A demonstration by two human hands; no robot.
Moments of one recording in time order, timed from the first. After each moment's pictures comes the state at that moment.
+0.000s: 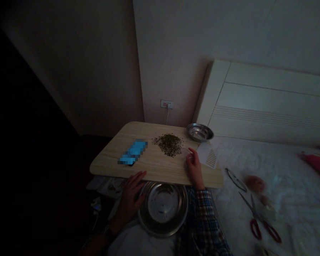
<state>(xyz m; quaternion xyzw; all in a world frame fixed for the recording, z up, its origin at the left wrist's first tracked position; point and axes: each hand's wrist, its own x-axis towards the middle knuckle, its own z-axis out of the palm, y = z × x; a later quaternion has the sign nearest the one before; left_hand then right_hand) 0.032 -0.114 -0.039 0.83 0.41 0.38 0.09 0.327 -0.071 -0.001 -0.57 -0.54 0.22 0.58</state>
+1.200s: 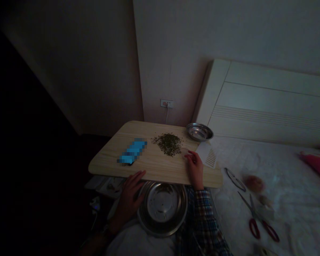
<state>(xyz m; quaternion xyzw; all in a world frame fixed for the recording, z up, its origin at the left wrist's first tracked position) 0.032 -0.114 -0.039 0.83 0.41 0.37 0.10 0.333 -0.067 -0.009 -0.57 -0.49 0.22 0.63</state>
